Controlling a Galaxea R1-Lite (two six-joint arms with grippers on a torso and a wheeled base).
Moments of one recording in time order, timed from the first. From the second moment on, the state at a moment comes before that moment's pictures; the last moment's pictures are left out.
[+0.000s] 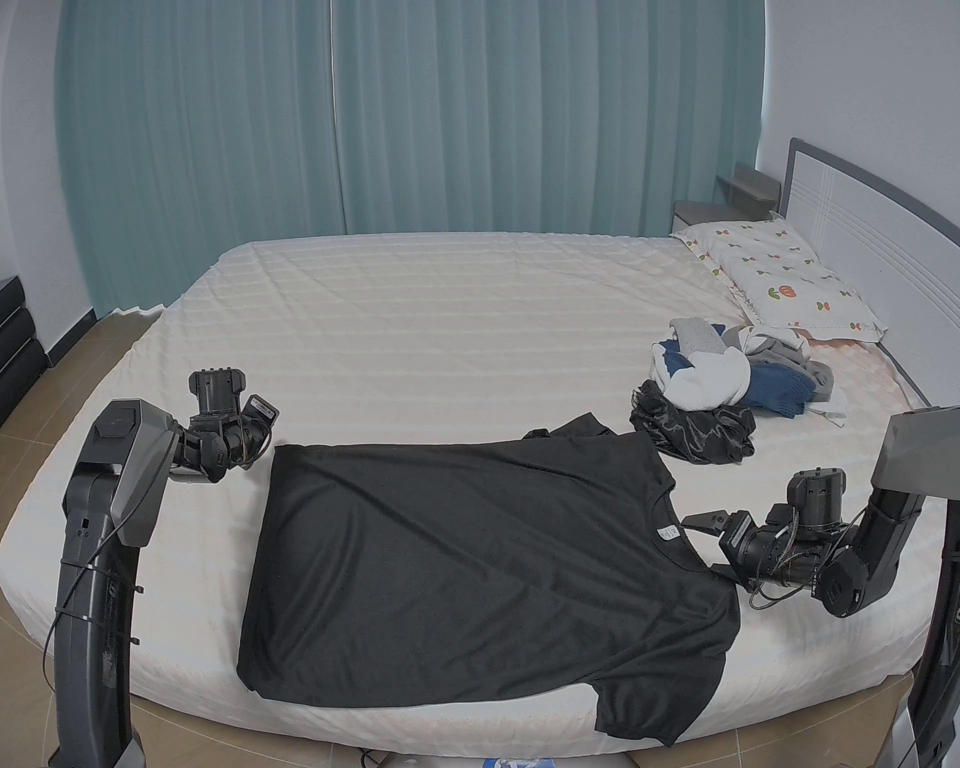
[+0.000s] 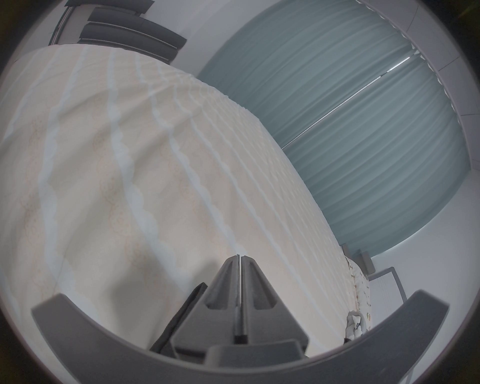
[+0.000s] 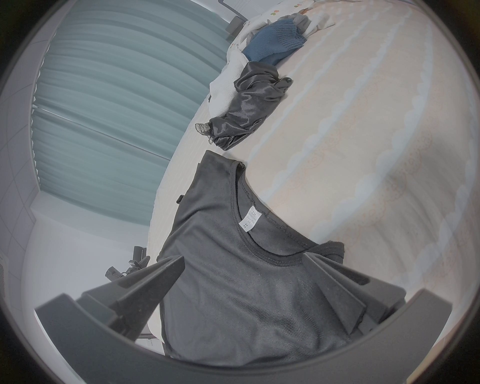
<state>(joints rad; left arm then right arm) 0.08 2.73 -1.92 -0.37 -0.05 -0.94 0.10 2.23 -0.51 -1.13 0.31 0.89</state>
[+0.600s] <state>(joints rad) 0.11 2.65 -1.77 -0.38 -0.32 -0.97 0.11 2.23 -0.51 -1.13 0.31 0.89</state>
